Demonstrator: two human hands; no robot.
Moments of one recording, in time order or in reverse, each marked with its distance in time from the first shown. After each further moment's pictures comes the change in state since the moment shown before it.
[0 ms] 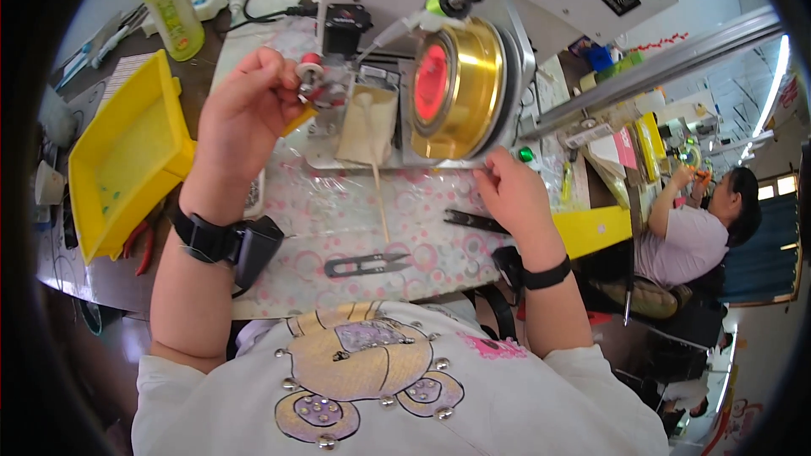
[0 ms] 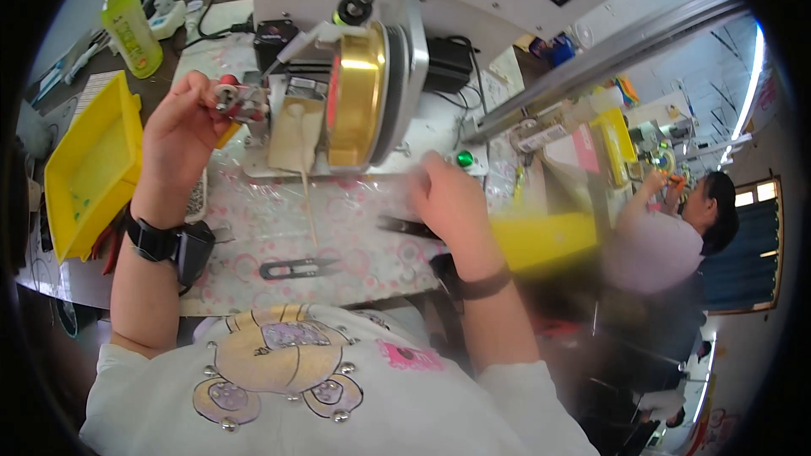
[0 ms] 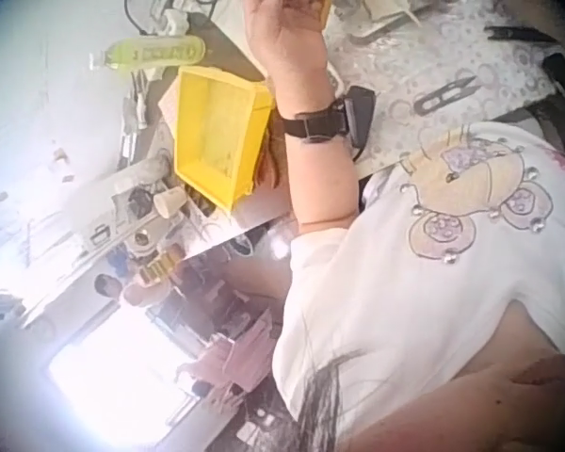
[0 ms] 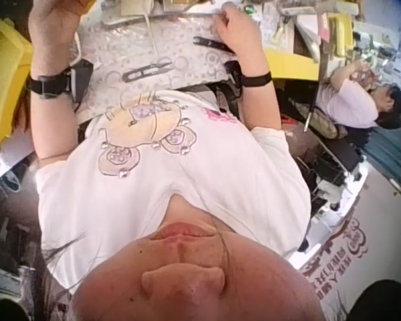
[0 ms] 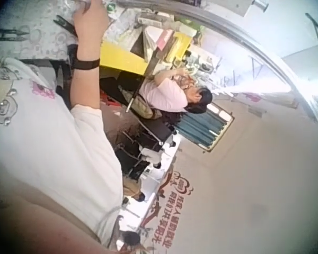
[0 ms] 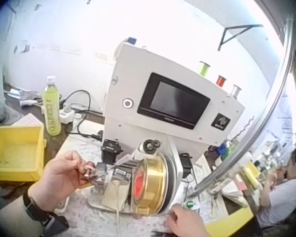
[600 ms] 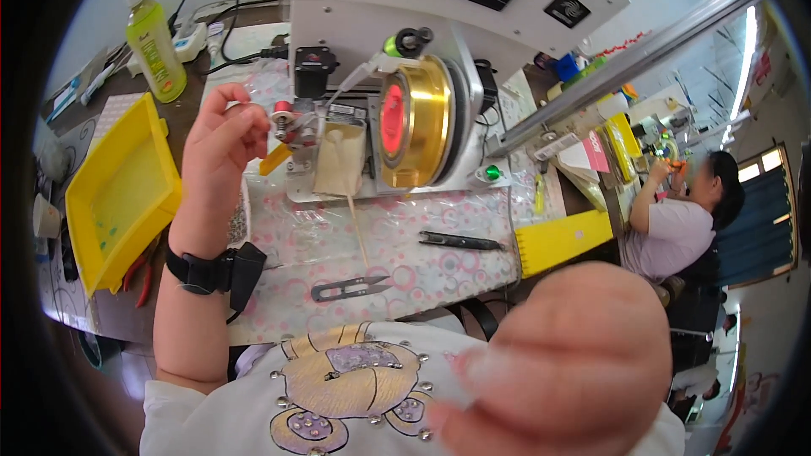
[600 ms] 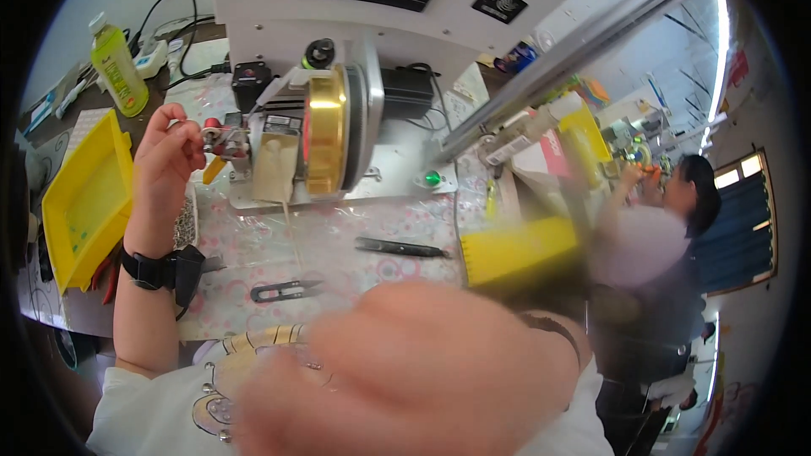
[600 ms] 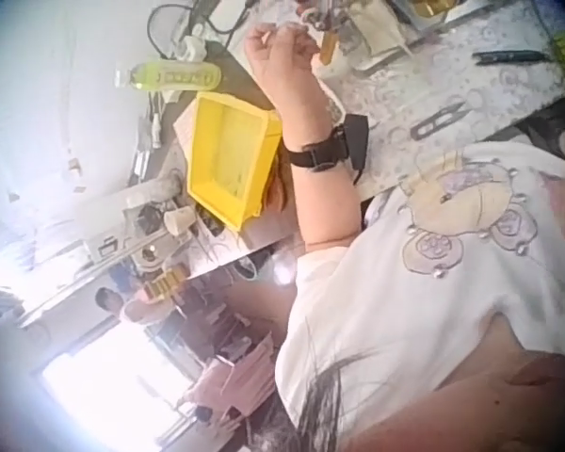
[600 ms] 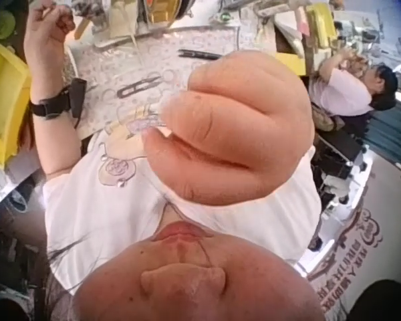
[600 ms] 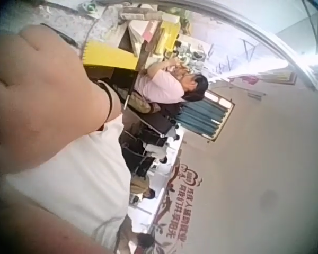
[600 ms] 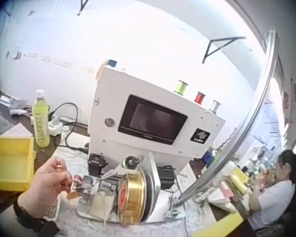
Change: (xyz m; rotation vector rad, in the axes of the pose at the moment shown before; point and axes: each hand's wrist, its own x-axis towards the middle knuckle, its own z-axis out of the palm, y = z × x) left_hand -0.005 0.015 0.012 0.286 0.203 0.052; right_hand -0.047 -0.157 -0.168 0.261 0.009 -0.858
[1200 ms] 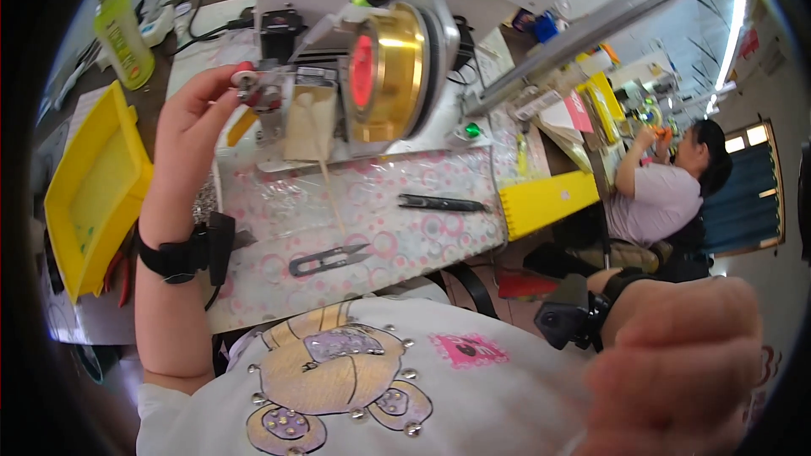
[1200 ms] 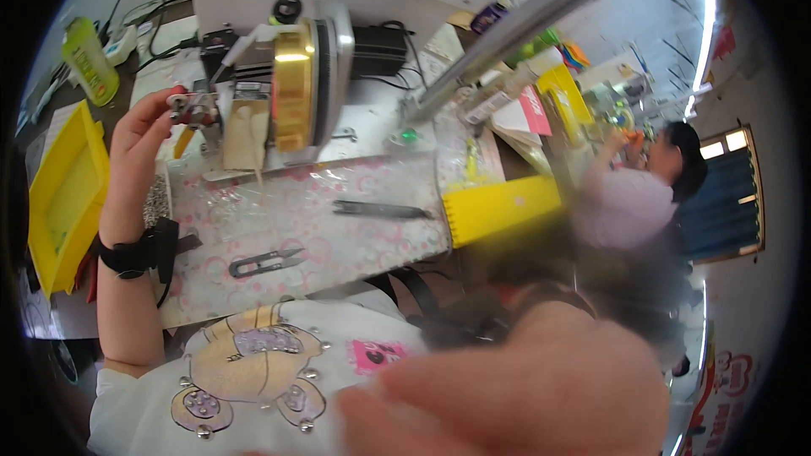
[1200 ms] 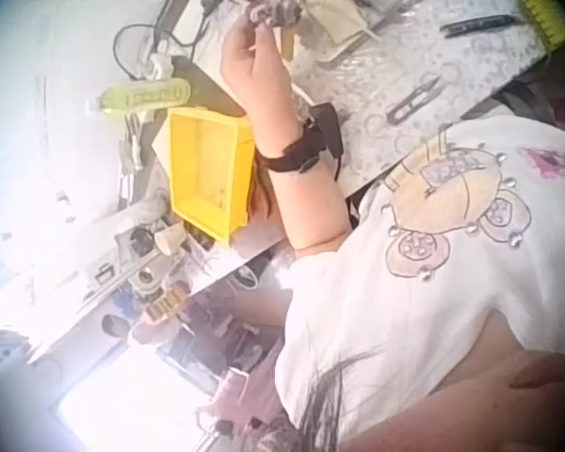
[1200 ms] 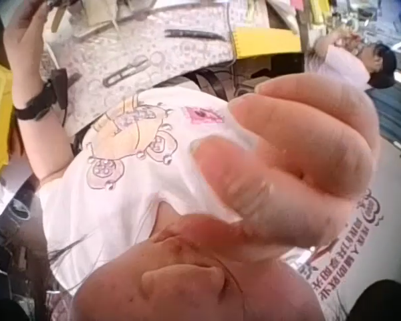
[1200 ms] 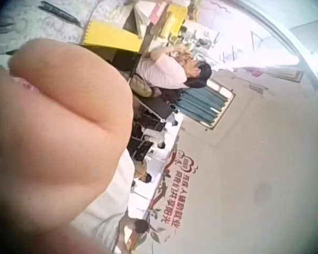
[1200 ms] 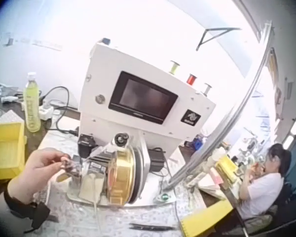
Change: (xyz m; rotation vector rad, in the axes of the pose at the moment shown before) left_hand 0.003 -0.010 -0.008 0.487 -0.120 0.199; right_hand -0.023 -0.042 -0.016 -0.412 0.192 0.136
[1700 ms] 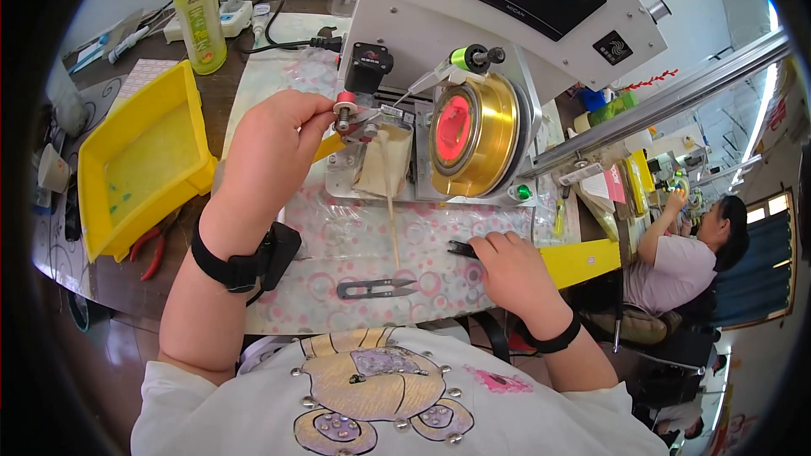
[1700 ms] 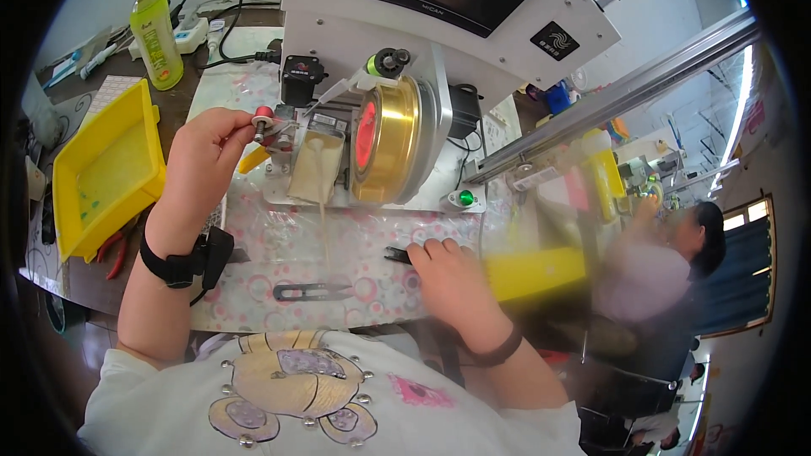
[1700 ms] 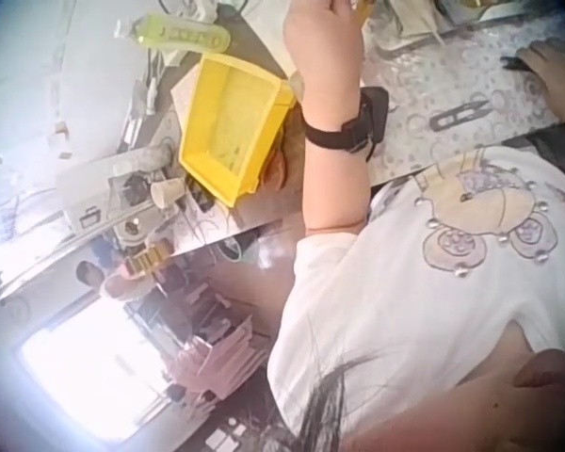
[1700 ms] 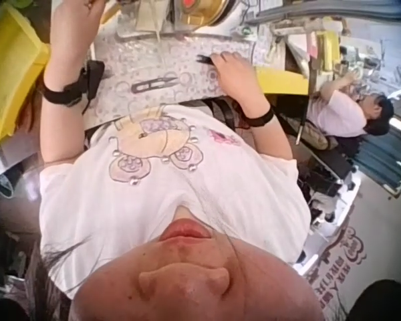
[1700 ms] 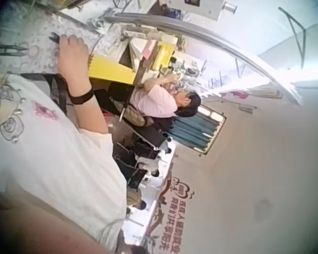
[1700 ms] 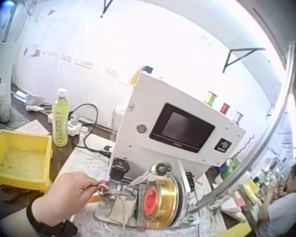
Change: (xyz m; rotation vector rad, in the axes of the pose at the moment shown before) left_hand -0.007 0.036 0.013 0.651 0.168 0.103; right_hand -0.100 0.104 0.160 -0.172 -0.638 0.242
